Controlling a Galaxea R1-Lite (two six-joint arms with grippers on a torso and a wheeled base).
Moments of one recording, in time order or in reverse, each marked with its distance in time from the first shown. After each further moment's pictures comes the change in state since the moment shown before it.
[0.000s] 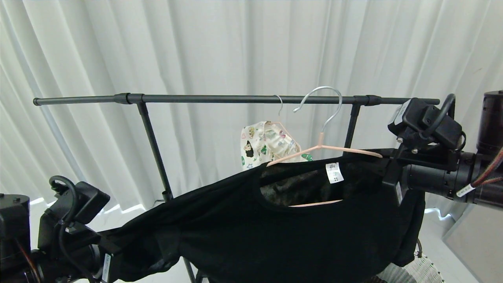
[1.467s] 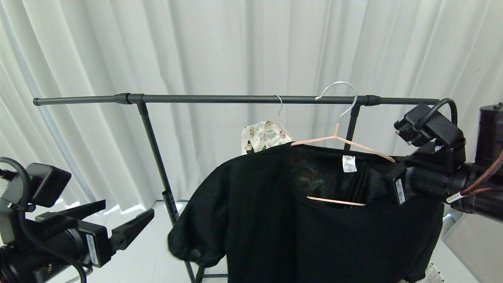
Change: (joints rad) left arm -0.123 -0.122 -0.059 0.001 0.217 -0.254; right arm 0.004 -0.009 0.064 0.005 -0.290 0.241
